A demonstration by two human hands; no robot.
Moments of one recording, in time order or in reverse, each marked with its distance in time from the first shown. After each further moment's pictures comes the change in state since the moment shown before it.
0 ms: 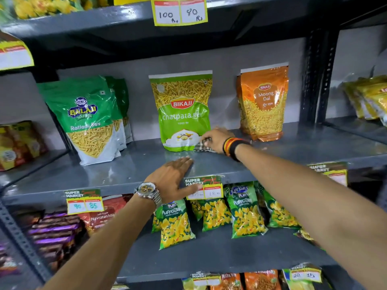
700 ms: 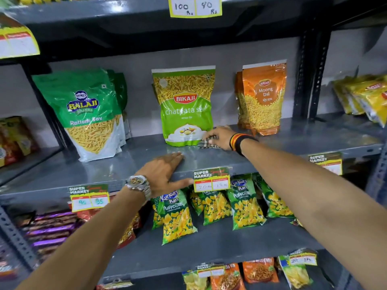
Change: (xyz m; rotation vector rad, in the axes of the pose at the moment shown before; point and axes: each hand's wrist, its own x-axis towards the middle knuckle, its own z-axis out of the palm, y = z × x) left_hand -0.024 -0.046 -0.006 0.030 0.006 0.014; right_hand 0.004 0.005 0.013 0.017 -0.095 0.017
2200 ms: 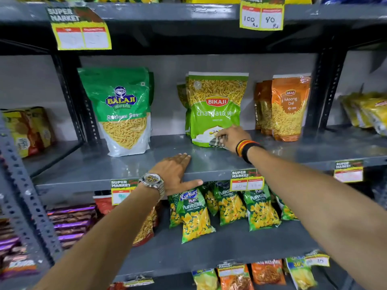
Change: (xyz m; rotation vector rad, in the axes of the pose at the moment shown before) left_hand -0.047 -0.069 0.002 0.044 0.006 -0.007; right_hand 0.000 -0.095 0.017 -0.113 0.206 0.171
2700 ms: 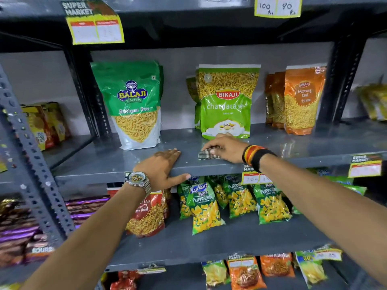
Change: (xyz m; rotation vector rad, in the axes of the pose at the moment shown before) left_hand -0.038 -0.053 0.010 -0.019 0.013 -0.059; right_hand -0.059 -0.054 0.002 0.131 -0.265 -0.330
